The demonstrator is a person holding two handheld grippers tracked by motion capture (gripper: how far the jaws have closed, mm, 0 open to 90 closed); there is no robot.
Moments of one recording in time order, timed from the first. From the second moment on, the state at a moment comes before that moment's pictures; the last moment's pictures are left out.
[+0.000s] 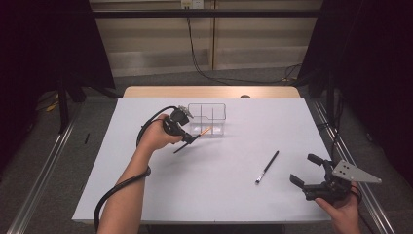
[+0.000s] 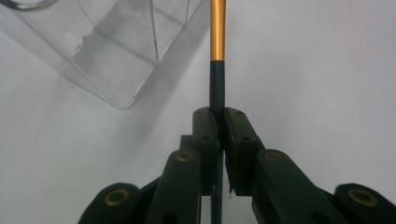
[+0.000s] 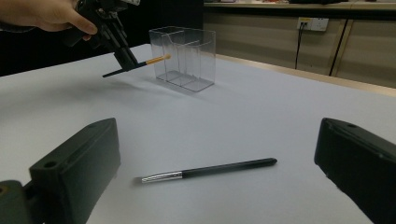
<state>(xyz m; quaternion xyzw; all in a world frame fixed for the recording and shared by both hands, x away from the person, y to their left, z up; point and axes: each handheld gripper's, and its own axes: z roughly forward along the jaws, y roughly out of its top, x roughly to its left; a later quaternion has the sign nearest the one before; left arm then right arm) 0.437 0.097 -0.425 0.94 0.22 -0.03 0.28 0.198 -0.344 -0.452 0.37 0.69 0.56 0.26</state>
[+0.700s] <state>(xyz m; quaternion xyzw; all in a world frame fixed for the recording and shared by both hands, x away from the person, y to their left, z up) 0.428 0.103 -0.421 0.88 0.24 -0.01 0.40 0.198 -0.341 -0.452 0.36 0.70 0.56 0.25</state>
